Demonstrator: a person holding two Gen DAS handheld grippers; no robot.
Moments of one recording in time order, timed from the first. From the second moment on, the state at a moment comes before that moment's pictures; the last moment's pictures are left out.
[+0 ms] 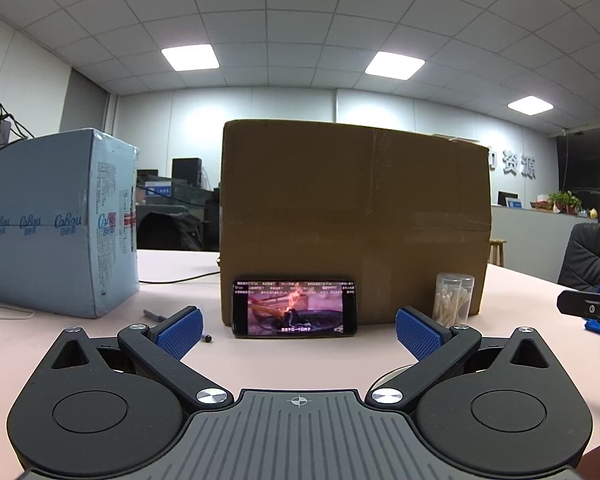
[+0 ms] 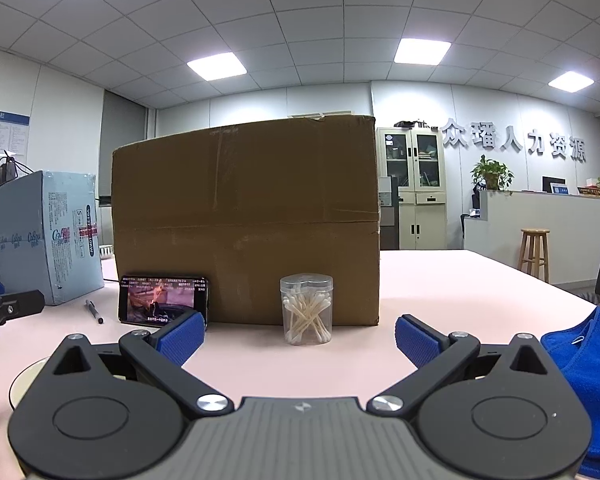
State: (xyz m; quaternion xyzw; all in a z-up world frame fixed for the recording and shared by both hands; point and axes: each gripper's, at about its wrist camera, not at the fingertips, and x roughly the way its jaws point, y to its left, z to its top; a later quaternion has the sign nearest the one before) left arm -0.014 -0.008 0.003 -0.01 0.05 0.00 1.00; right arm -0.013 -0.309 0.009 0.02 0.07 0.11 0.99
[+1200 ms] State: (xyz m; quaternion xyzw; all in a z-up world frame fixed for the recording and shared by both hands) left arm -0.019 -0.014 0.003 0.00 0.11 -0.05 0.99; right arm -0.012 -0.309 0.014 -0.04 0.14 0.22 0.96
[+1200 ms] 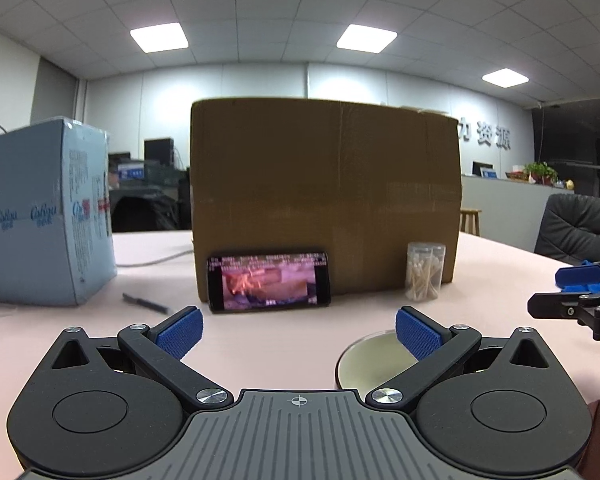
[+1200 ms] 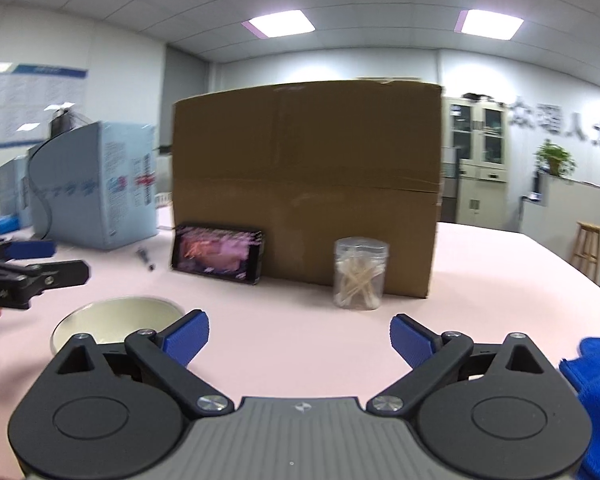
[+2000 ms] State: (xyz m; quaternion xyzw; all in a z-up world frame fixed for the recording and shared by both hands) left arm -0.022 -0.012 -0.004 -0.03 0.19 -0.09 0.98; right arm -0.070 -0.274 0.028 -0.25 0.26 0.57 0.74
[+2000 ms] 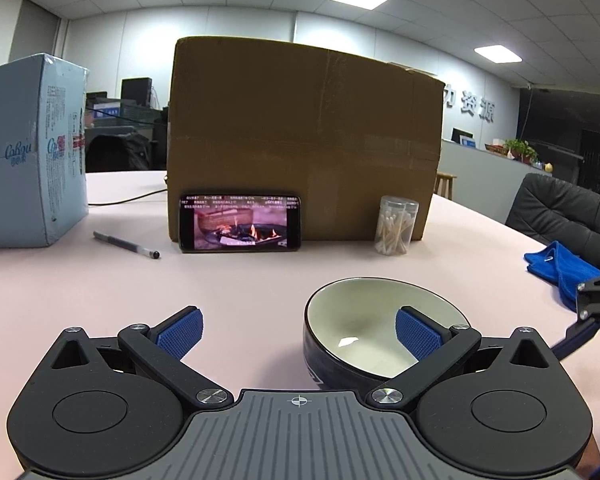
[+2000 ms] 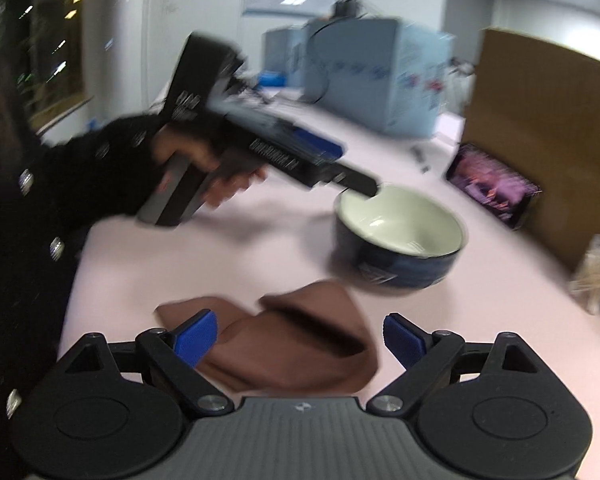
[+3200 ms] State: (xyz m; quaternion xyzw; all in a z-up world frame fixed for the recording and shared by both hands) left arm -0.025 -0.005 0.000 -0.05 0.18 -0.09 0.98; right arm -0.010 -0.262 0.087 -0.24 0.18 0.52 0.80
